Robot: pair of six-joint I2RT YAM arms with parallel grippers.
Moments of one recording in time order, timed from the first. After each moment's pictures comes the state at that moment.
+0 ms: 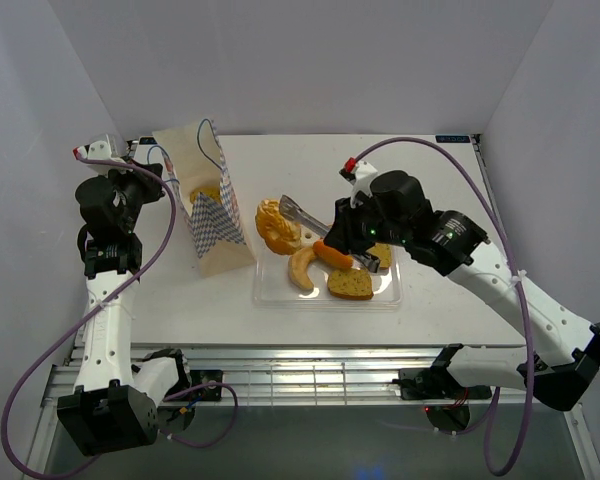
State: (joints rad) left arm 0.17 1.00 0.97 0.02 0.24 -0.34; right arm 0.83 1.20 1.34 -0.73 -0.12 0.32
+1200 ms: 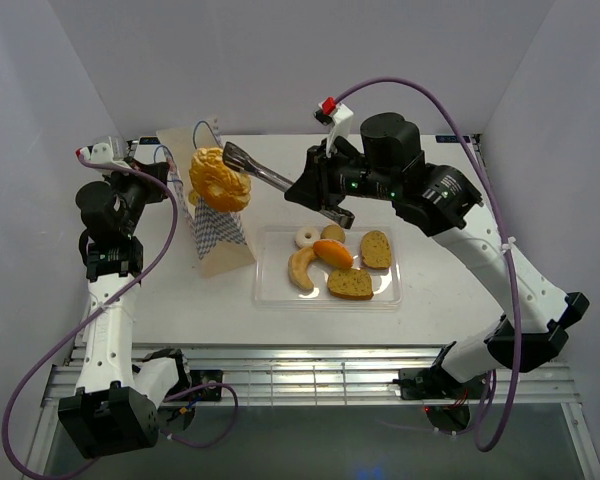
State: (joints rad) left arm 0.17 0.99 0.94 0.10 0.33 -0.36; right arm 0.86 1.45 1.88 -0.75 -0.28 0.28
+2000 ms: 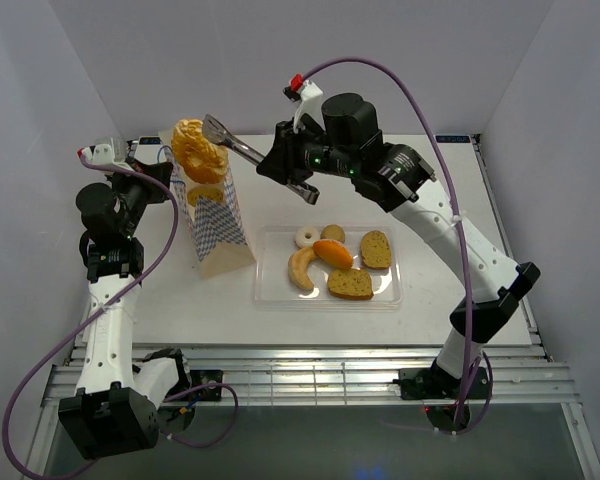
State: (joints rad) left arm 0.17 0.98 0.93 0.13 0.38 -0.38; right arm 0.87 1.69 2.11 -0.68 -0.22 0.31
